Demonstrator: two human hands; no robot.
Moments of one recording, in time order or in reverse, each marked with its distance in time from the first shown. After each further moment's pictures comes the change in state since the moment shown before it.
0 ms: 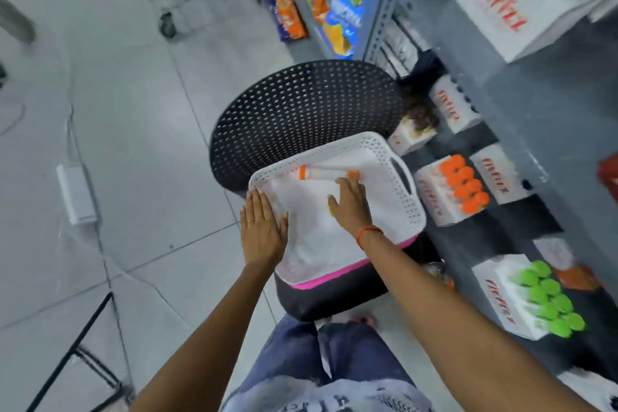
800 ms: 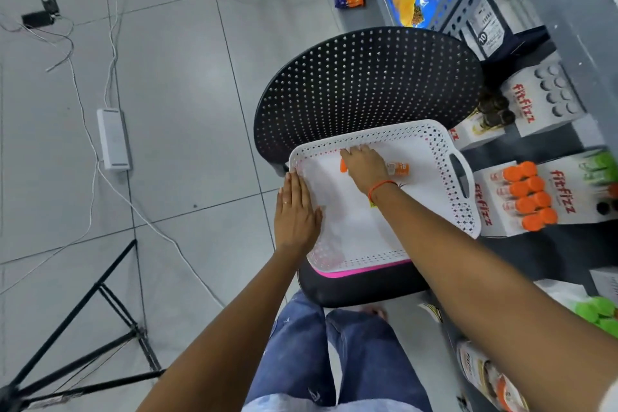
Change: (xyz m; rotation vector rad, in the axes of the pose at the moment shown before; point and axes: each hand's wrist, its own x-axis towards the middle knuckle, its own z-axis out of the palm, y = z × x) left_hand -0.209 -0.221 -0.006 0.151 -0.106 -0.811; right_hand -0.099 -0.231 0.287 -0.576 -0.599 -1.171
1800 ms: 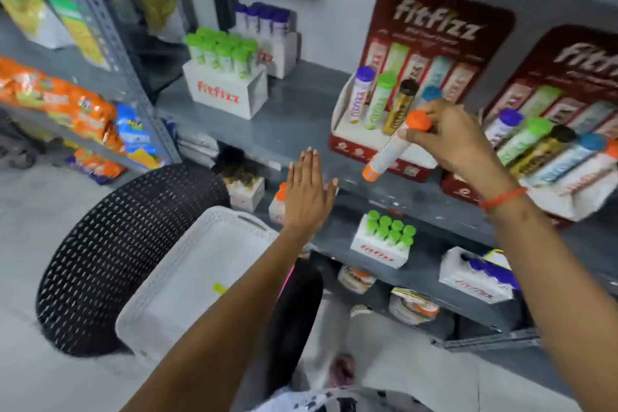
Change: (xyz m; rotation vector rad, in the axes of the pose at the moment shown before) left_hand 0.006 0.017 -0.003 -0.143 0.131 0.186; right_hand -0.125 0.038 -0.146 0.638 0.268 0.358
